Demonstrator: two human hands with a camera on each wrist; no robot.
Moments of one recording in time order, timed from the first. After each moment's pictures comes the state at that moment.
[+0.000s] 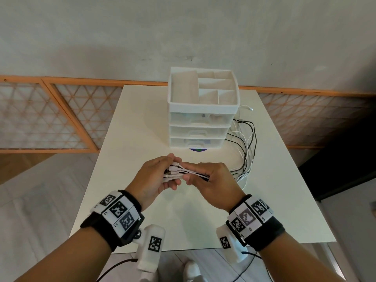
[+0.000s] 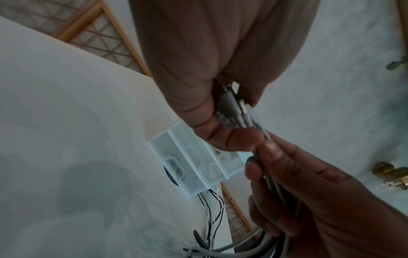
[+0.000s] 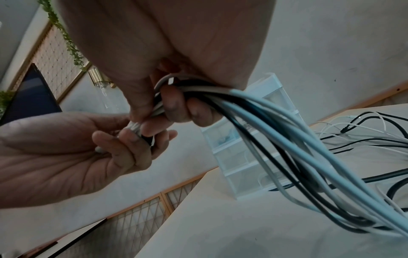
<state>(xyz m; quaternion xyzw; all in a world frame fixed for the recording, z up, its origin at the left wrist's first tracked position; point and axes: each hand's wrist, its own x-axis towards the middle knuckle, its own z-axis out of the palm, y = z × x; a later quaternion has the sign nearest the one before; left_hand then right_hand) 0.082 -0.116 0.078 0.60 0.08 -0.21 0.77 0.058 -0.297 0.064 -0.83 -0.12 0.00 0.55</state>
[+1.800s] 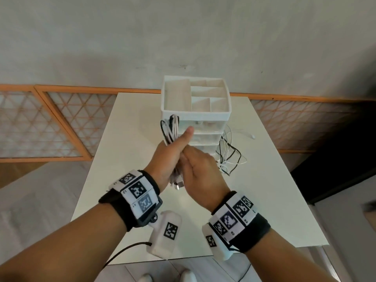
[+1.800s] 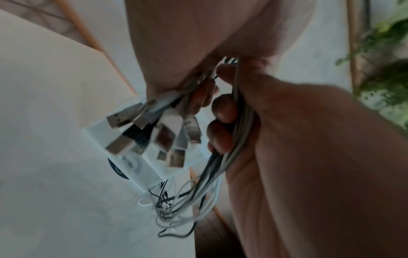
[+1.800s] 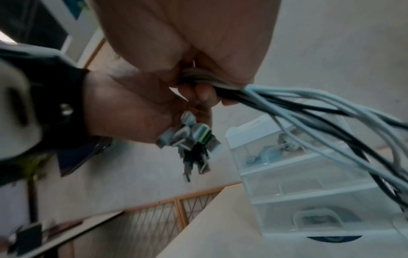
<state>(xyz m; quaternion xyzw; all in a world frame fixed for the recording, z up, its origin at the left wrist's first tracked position) 0.103 -0.167 0.142 0.65 0.00 -0.17 0.74 0.071 -0.269 0.102 -0.85 -0.19 -0.20 0.44</state>
